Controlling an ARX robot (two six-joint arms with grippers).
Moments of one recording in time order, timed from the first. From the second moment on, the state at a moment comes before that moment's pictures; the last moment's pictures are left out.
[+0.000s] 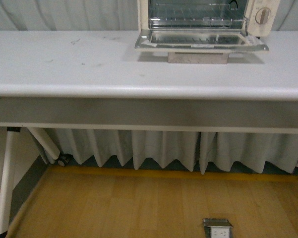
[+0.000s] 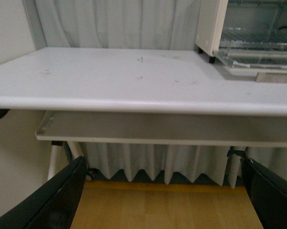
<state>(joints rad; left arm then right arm) 0.00 0.01 0.01 0.00 0.00 -0.02 0.00 0.00 0.01 0.00 0.00 -0.01</state>
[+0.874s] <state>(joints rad) 0.00 0.01 0.01 -0.01 0.00 -0.02 0.00 0.00 0.01 -0.01 0.00 -0.01</state>
